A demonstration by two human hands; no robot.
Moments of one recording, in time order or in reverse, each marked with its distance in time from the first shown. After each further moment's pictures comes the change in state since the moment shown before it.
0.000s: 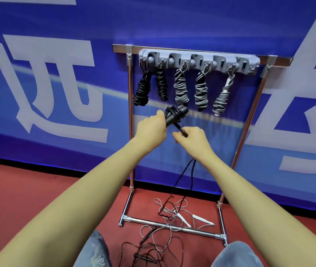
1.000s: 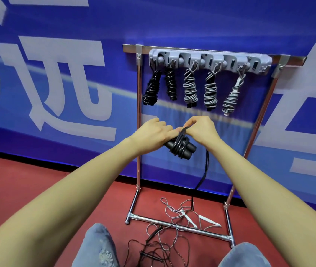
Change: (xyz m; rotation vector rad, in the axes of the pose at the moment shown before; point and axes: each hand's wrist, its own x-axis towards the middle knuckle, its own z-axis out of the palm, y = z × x) left_hand -0.009 -0.051 0.003 0.283 0.269 0.870; right_hand 0.023 -0.018 -0.006 -0.030 -0.012 0.093
